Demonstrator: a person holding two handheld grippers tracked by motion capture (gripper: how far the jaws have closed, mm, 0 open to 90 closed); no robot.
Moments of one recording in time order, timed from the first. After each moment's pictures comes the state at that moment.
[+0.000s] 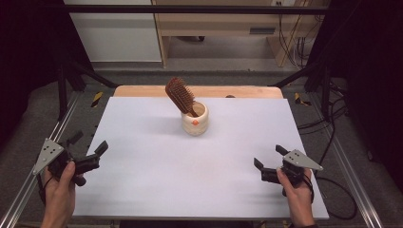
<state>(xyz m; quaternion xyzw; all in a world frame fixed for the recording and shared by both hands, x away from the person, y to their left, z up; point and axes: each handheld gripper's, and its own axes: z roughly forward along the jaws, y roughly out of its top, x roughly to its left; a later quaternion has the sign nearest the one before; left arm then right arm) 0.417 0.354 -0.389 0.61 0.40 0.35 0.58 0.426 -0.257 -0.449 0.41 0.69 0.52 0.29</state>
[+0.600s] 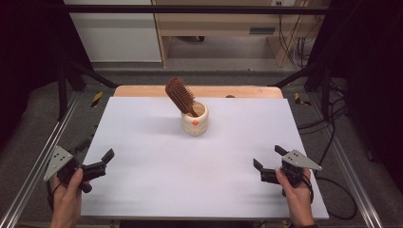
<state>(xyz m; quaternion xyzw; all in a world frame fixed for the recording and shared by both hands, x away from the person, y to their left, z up) 0.413 0.345 -0.415 0.62 0.40 0.33 0.58 0.427 -0.256 -0.451 0.41 0.69 0.52 0.28</state>
